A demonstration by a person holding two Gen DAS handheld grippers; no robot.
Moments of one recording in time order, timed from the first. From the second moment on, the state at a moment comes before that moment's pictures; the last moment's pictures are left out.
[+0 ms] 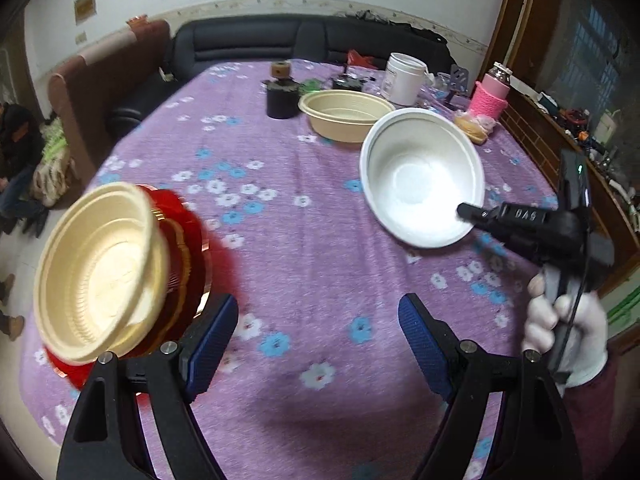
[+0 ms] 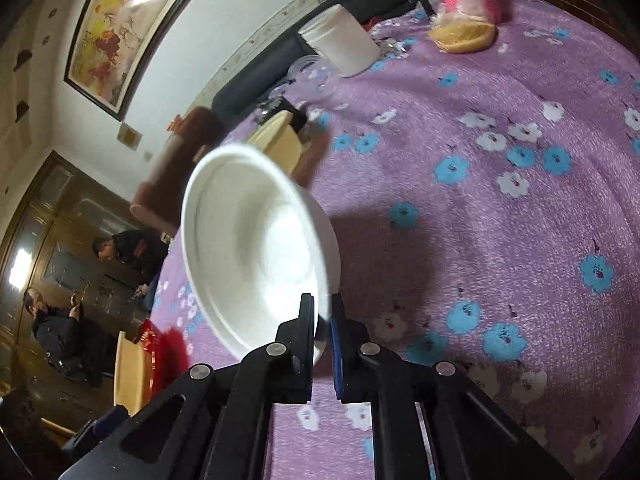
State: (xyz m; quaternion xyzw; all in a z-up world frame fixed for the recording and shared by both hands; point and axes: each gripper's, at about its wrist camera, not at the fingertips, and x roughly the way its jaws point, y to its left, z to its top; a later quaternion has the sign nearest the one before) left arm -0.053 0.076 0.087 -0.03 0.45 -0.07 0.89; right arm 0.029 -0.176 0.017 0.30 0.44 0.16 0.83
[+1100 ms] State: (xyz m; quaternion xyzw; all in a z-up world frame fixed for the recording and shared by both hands) left arm 0.005 0.043 0.107 -0.01 0.44 -0.06 0.90; right arm 0.009 -0.150 0.051 0.27 0.35 0.25 0.86
